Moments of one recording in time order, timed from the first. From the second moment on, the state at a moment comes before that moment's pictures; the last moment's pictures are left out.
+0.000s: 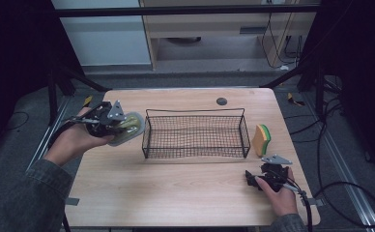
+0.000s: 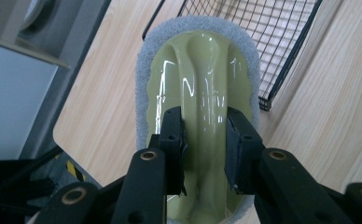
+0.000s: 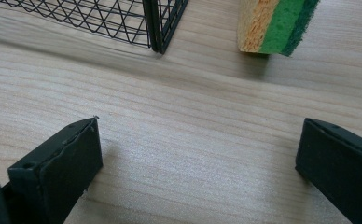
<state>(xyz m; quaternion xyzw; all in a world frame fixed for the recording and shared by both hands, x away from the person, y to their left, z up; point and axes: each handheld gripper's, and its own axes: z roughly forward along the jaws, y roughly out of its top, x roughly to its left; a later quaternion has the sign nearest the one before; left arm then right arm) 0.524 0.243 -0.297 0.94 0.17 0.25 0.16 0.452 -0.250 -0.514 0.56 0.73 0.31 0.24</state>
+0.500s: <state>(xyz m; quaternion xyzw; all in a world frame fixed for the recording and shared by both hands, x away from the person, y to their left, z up) 0.536 0.210 -0.291 0.94 0.13 0.26 0.16 0.452 -0.250 -0.514 0.56 0.73 0.31 0.24</state>
